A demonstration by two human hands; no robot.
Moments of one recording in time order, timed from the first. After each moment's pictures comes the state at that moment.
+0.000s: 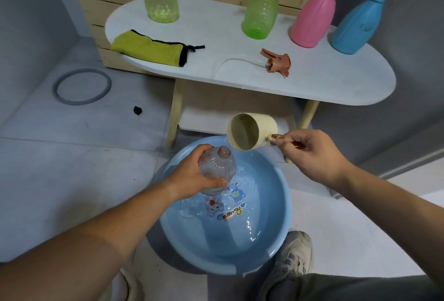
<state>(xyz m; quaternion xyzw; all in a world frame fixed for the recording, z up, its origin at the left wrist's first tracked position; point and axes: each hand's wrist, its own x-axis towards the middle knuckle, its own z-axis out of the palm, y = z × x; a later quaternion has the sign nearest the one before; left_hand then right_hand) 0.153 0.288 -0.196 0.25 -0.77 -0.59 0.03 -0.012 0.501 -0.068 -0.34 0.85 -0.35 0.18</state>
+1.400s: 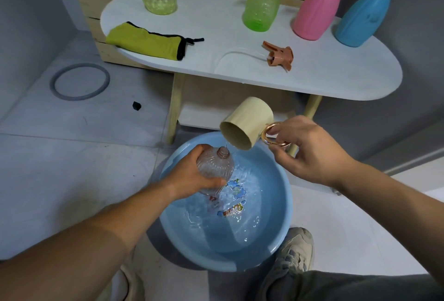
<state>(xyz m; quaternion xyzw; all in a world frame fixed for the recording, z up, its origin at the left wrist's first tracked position) 0.153 0.286 -0.215 0.25 -0.76 -0.60 0.03 -0.020 0.494 -0.070 -0.61 0.77 -0.18 -0.02</state>
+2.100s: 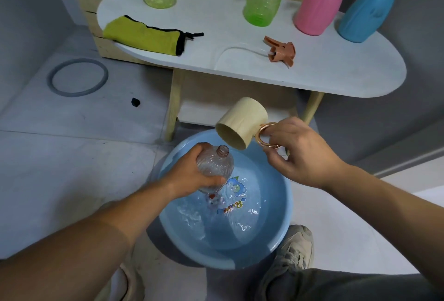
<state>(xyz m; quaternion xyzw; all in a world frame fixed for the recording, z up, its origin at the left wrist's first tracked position) 0.153 0.284 -0.227 0.25 -0.77 -0.59 0.03 -0.017 0.489 -0.088 -0.61 0.77 -0.16 -0.02</state>
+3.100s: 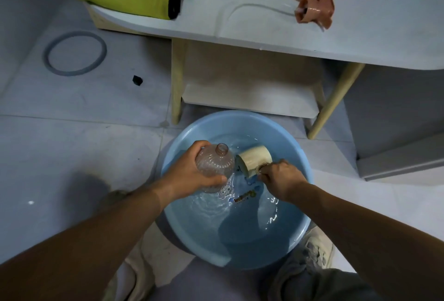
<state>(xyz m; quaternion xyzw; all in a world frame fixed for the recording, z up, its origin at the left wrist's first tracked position) 0.160 0.272 -0.270 0.28 -0.77 -0.57 -0.02 -0.018 0.479 -0.279 -0.42 0.87 0.07 0.26</state>
